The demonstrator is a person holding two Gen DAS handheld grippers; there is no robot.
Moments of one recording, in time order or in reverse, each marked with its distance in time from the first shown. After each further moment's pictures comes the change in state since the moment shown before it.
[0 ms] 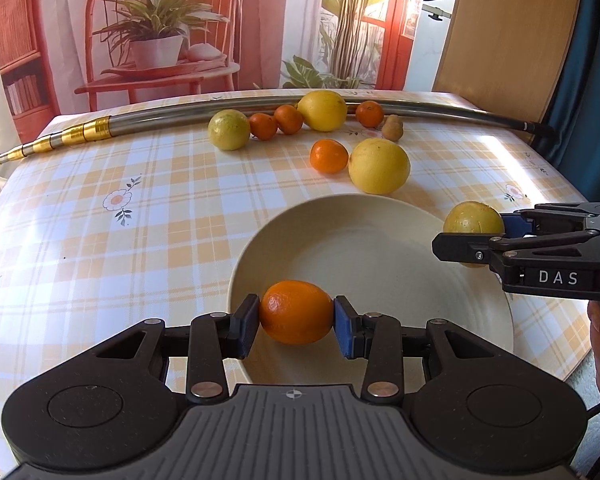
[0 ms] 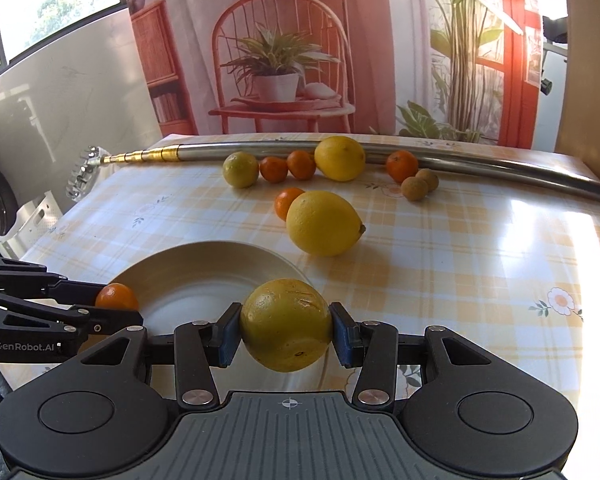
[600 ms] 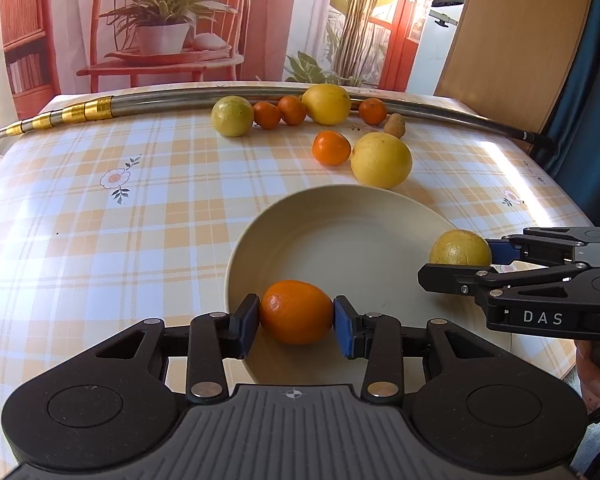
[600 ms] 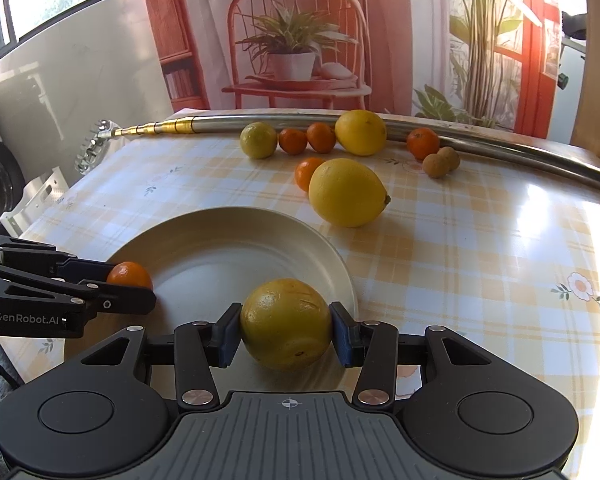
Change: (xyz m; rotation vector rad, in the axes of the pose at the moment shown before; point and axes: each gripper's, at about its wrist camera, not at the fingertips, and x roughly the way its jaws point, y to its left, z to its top) left arm 0.003 0.006 -0.008 -0.060 -0.003 -0.032; right arm 0.010 0.010 -0.012 -0.036 0.049 0.016
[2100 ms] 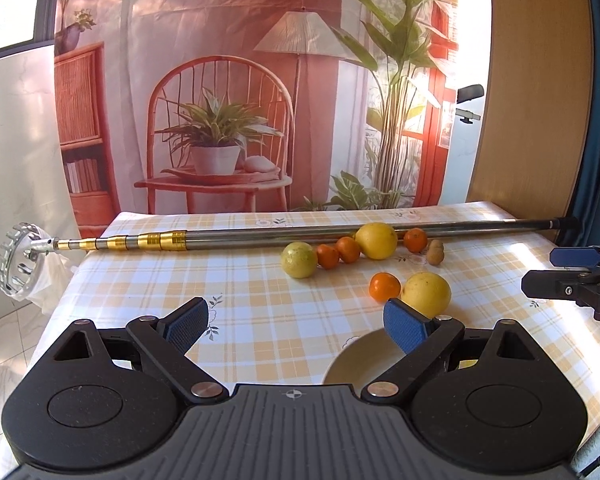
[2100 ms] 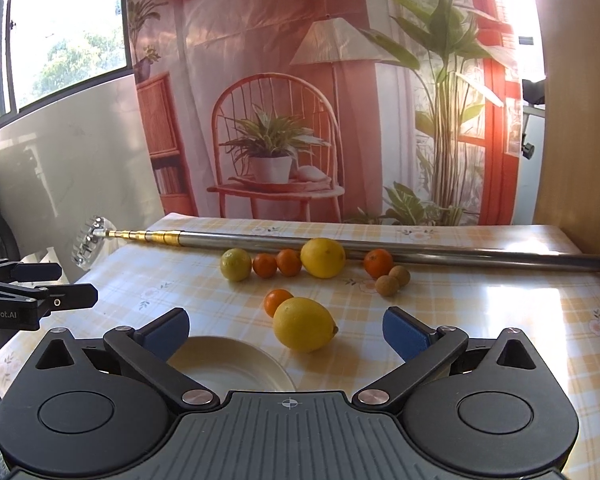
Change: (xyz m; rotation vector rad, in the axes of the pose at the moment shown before) left arm -0.073 0.017 0.038 0.025 -0.321 0.147; right arm -0.071 -0.024 0.045 0.021 -0.270 -0.041
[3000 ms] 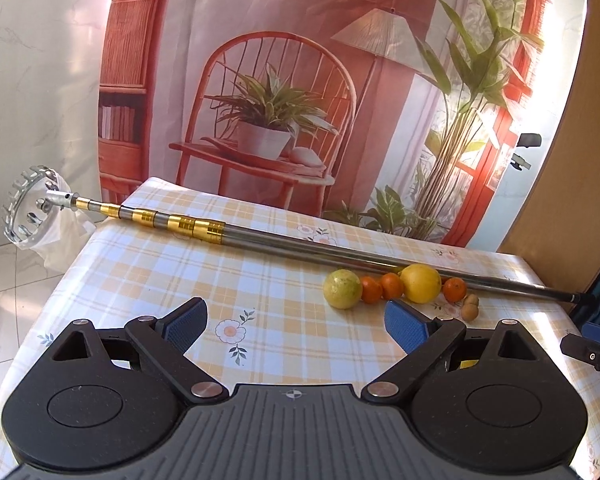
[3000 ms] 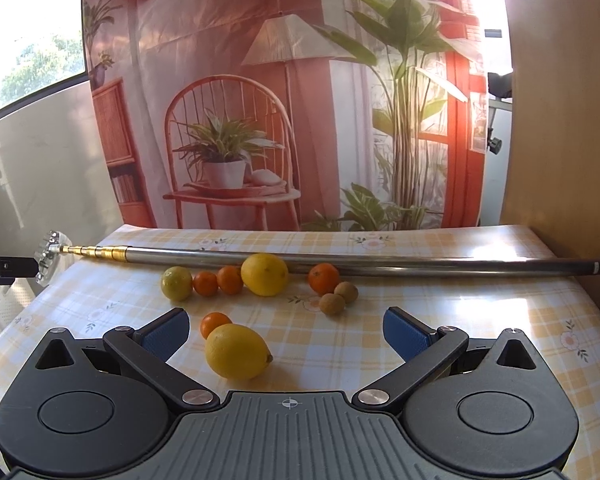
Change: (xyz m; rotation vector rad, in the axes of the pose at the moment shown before) left arm 0.038 0.055 0.036 -0.233 0.056 0.033; right arm 0.029 -0.042 0.020 0.042 0.009 -0.095
